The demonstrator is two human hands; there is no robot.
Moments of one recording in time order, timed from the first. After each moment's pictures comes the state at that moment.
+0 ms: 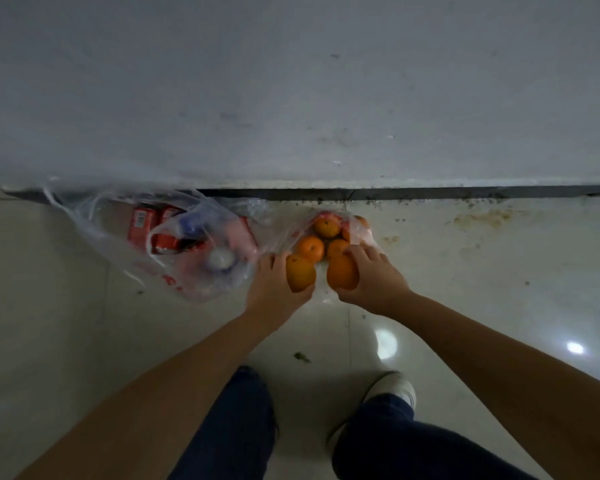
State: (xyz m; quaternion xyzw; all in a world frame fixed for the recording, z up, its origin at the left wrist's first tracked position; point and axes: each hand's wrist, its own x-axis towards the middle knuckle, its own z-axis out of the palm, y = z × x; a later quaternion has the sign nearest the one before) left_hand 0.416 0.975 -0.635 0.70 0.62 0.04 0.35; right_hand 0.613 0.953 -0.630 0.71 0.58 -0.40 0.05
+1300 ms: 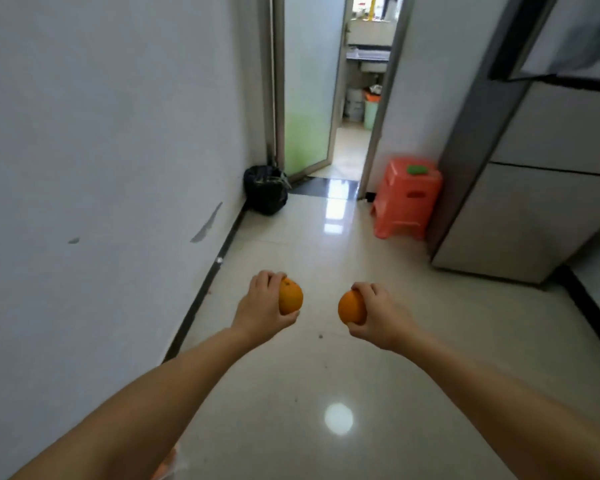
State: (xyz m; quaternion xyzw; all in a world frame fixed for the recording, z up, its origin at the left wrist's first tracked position) left_hand 0.629 0.629 -0.011 0.96 -0.13 0.01 0.23; right_hand 0.595 0.392 -0.005 0.98 0.02 -0.05 -0.17
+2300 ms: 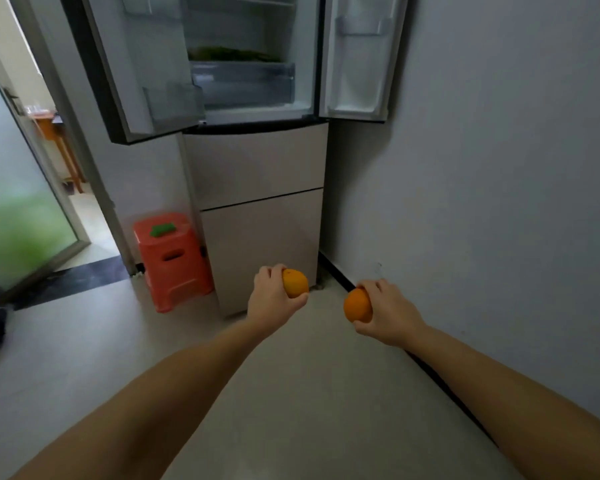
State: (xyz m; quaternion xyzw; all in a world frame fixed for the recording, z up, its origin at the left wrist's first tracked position) left_hand 0.668 -0.102 0.043 0.85 -0.38 -0.04 0.36; right_hand 0.491 -0.255 0.056 0.95 -0.27 0.07 -0.11
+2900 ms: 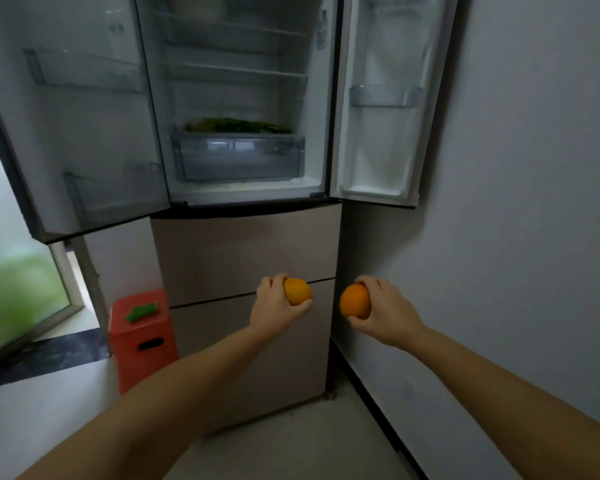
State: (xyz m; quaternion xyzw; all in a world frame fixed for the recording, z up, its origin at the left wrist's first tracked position) left_hand 0.912 -0.406 0.111 0.85 -0.33 0.03 0.40; right_hand 0.764 -0.567 0.135 0.95 -0.21 0.18 -0.12
